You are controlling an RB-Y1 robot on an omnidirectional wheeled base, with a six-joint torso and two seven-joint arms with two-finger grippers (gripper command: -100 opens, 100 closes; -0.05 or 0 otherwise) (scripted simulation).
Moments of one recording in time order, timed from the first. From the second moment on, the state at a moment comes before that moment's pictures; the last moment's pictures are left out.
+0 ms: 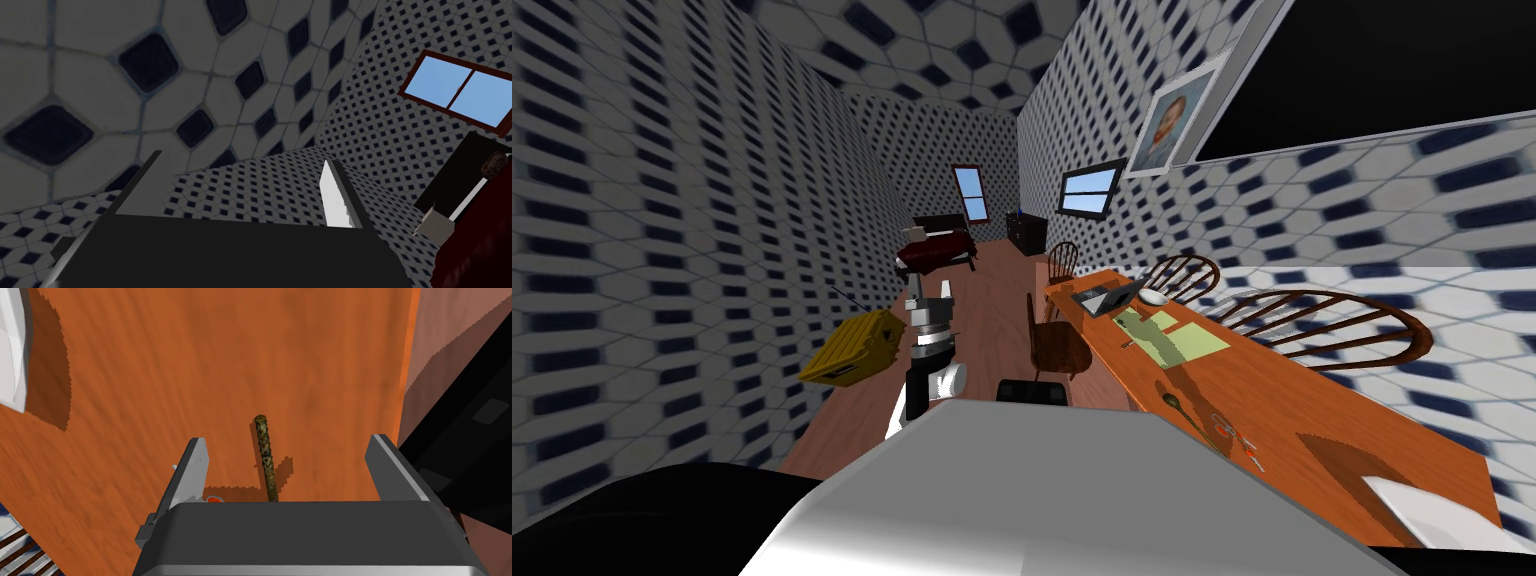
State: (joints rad) left arm 0.52 -0.04 0.00 -2.31 0.01 -0.51 0.12; right arm 0.60 -1.25 0.70 -0.86 0.73 -0.23 0.08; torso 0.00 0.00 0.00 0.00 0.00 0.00
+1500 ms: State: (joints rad) left arm 0.52 -0.04 0.00 -2.31 0.01 -0.51 0.12; right arm 0.61 -1.25 0.66 -0.89 0.71 -0.21 0.05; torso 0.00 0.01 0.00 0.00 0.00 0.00
